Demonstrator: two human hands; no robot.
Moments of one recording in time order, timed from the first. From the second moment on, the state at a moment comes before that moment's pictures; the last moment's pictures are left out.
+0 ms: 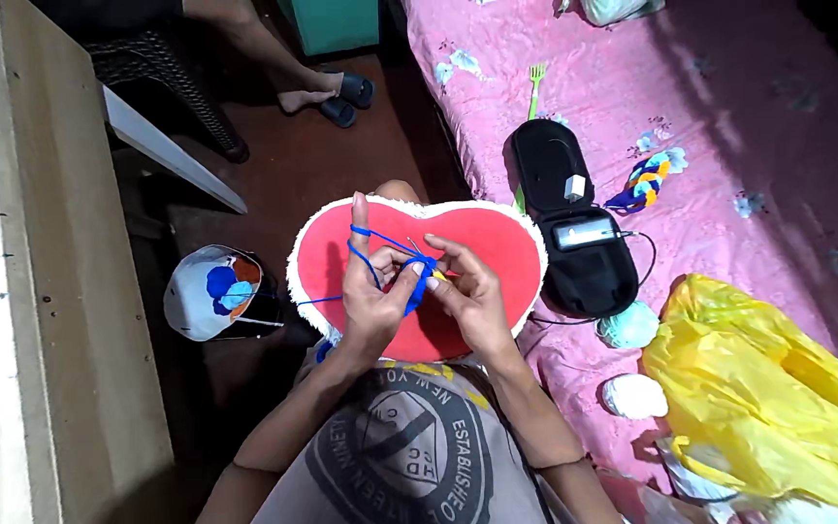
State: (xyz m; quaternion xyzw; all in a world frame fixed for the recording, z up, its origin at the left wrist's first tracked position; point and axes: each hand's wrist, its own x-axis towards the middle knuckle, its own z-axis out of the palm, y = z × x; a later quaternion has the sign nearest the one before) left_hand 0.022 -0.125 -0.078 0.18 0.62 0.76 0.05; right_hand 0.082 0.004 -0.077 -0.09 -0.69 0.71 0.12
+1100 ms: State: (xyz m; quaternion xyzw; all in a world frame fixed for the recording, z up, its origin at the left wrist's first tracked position) left_hand 0.021 -0.126 -0.080 0.28 0.61 0.73 -0.09; right_hand 0.073 0.019 -0.069 -0.02 -0.55 0.83 0.08
